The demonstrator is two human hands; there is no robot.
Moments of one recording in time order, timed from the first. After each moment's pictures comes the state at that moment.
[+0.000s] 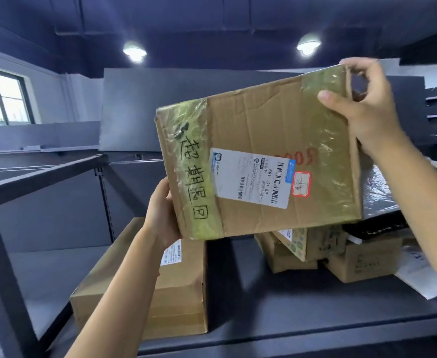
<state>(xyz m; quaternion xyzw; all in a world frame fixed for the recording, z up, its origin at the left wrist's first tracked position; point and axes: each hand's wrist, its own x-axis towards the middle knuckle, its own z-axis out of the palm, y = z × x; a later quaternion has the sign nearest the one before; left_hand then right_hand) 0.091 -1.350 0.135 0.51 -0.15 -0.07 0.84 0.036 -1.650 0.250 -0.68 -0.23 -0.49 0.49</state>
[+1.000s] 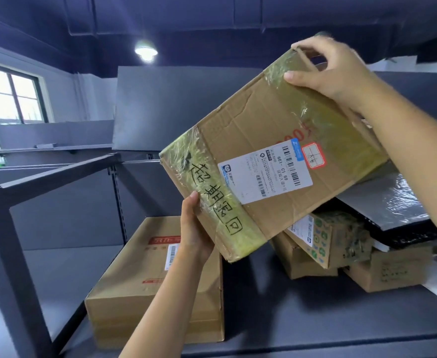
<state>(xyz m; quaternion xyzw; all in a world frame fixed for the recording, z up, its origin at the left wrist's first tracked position) 0.112 -1.370 0.096 0.37 -0.21 -0.02 0.90 0.073 -1.596 0.308 -0.83 -0.18 -0.45 0.27</state>
